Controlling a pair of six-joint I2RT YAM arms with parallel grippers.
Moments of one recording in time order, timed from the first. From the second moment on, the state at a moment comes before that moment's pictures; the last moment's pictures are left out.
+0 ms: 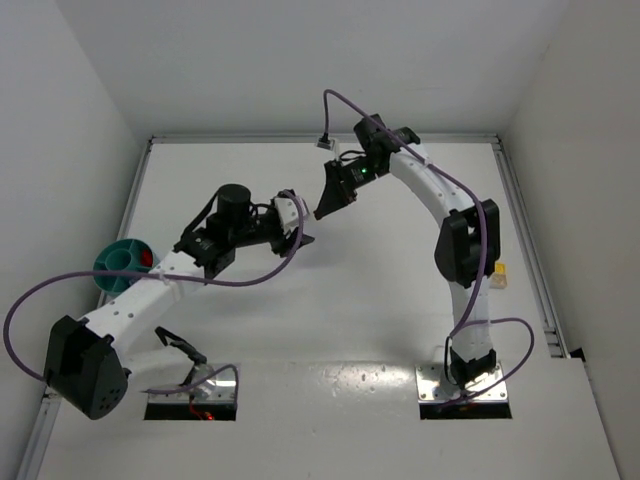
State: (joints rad) left arm -0.50 1.16 0.88 -0.09 0.61 0.42; right arm 0.41 2.13 1.97 -1.05 -1.14 -0.27
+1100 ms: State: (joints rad) left arm -0.61 1.17 0.84 0.08 0.32 0.53; right arm 0.45 2.13 1.97 -1.05 -1.16 -0.27
